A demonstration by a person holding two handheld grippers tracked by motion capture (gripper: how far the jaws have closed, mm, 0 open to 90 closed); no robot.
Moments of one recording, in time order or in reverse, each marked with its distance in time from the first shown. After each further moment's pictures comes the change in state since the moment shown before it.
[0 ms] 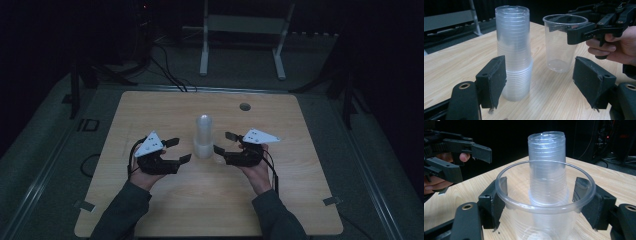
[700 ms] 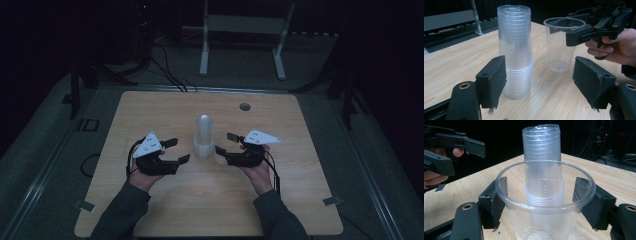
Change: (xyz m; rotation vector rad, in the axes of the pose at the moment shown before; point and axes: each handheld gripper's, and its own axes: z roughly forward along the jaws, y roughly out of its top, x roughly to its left) left arm 0.000 -0.002 -0.003 -0.002 0.008 -0.006; right arm -0.005 -0.007 -0.001 0.014 -0.010 0.002
